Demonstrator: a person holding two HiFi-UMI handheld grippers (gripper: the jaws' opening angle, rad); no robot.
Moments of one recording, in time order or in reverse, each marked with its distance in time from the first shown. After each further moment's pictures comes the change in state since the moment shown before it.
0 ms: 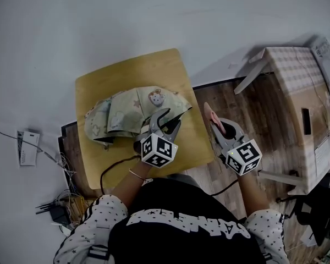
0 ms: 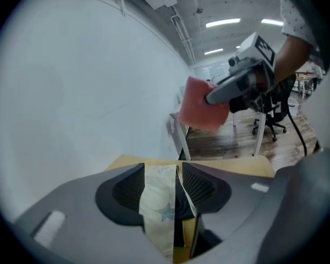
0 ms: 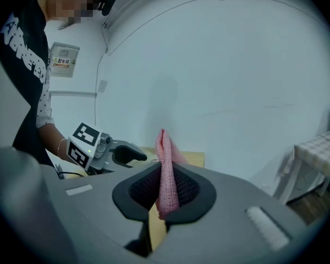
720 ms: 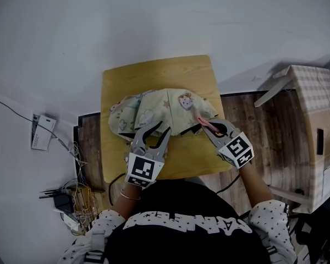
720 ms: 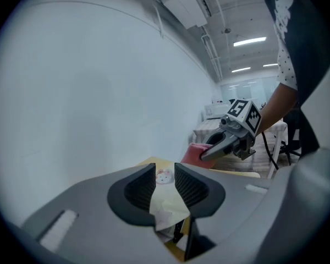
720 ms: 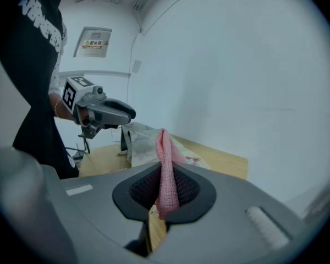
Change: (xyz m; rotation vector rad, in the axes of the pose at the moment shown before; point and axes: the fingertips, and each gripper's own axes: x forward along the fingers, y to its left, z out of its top) left arm -0.143 0.079 -0.017 -0.227 -0.130 0.203; right arm 0.103 0.083 -0.018 -0.257 0.157 0.314
